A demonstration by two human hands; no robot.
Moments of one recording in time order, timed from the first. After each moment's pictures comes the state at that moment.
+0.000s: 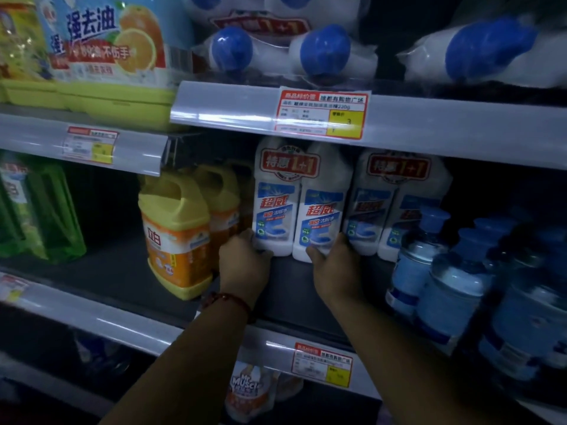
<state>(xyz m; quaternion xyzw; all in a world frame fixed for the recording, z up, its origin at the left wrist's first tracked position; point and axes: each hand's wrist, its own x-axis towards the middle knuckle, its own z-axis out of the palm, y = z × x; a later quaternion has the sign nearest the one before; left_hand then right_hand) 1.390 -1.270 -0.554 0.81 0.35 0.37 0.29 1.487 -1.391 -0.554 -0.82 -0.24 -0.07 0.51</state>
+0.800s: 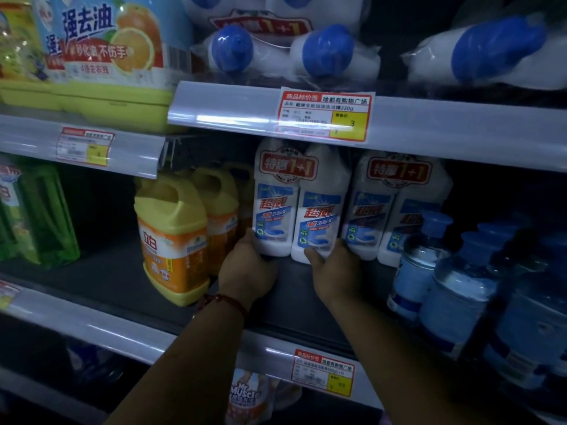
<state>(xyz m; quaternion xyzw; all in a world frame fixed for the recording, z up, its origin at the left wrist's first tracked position) 1.394 -1.268 -0.555 0.83 0.32 0.29 0.34 1.497 -1.385 -0.556 -0.85 -0.22 -0.08 0.47</state>
